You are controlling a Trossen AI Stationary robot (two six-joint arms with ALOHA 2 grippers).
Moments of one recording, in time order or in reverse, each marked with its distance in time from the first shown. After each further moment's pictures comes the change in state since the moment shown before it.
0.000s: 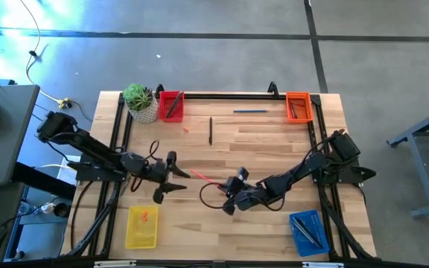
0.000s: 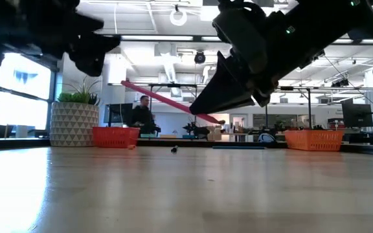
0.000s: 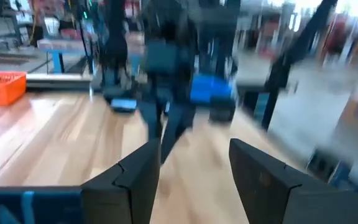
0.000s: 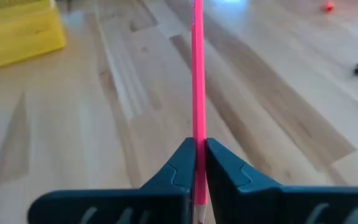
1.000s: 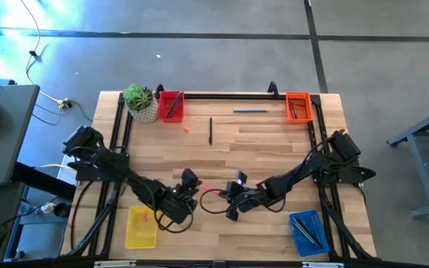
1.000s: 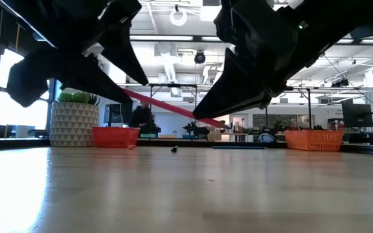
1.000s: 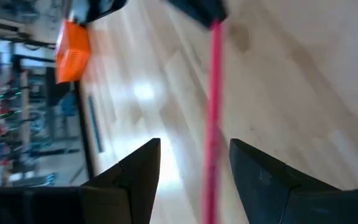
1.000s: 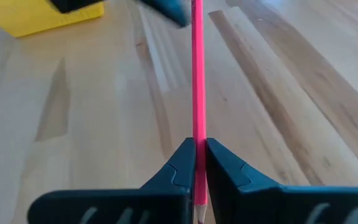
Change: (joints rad) left arm -0.234 0.427 0.776 -1.329 -0.708 0.446; right arm 0.012 -0.002 0.002 -0.014 -0.125 -0.044
